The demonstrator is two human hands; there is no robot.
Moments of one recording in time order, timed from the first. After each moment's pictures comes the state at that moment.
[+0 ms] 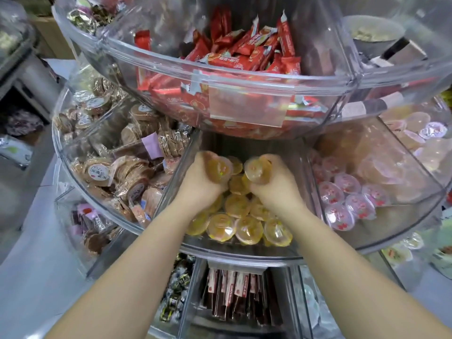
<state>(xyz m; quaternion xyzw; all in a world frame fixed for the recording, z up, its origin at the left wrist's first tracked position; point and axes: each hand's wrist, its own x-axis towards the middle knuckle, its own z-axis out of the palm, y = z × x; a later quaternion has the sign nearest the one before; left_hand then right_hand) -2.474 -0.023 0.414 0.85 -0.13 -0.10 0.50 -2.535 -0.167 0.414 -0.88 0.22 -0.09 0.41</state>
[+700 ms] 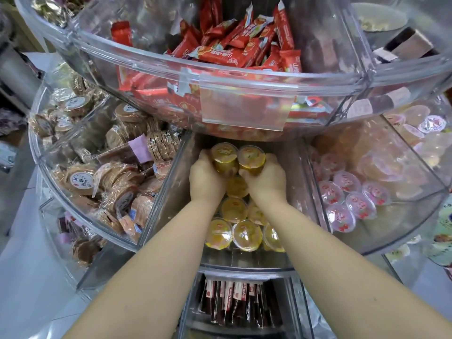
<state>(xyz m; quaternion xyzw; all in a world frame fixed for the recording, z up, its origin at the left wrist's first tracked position) -2.447 -0.065 0.380 0.89 -0.05 0.01 0.45 -2.499 -0.165 0.391 -0.84 0.33 -0.14 0.40</state>
